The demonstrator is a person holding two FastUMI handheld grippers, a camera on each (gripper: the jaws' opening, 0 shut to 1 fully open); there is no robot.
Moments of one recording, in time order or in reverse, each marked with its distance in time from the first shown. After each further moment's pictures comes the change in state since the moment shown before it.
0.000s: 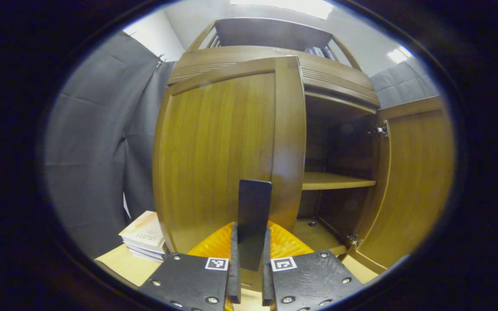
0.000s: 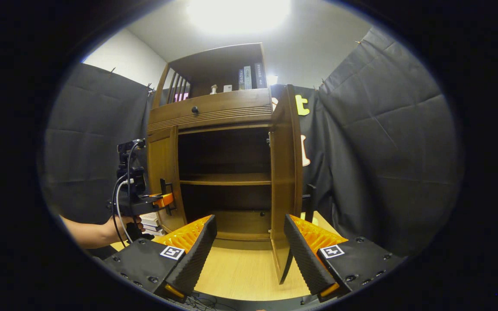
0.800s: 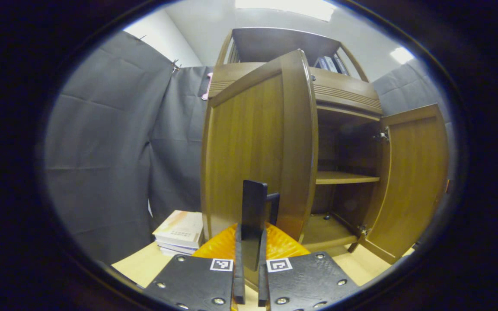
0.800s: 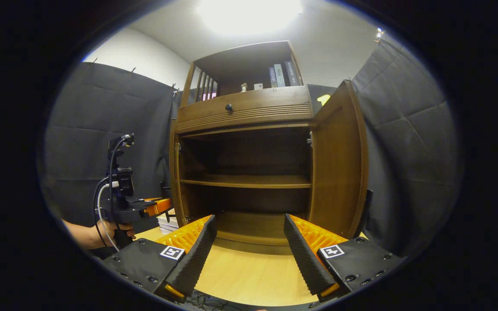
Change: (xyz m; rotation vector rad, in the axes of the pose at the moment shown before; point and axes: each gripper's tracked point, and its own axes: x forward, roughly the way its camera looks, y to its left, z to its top) left arm -0.083 0.076 0.007 0.004 -0.013 0.090; right arm 0.030 0.071 -0.001 -0.026 -0.008 0.180
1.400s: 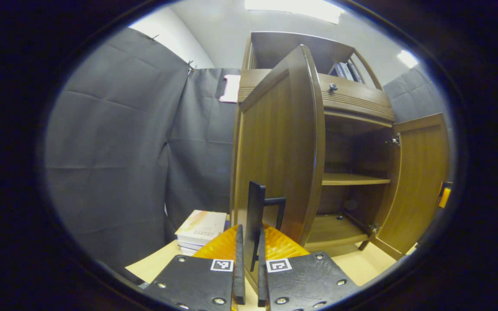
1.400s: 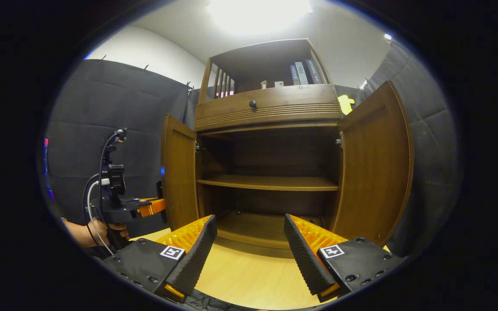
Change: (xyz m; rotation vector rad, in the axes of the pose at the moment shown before) left arm -0.026 0.064 0.008 -0.009 -0.009 0.068; right arm 0.026 0.051 -0.002 -0.022 -0.005 0.075
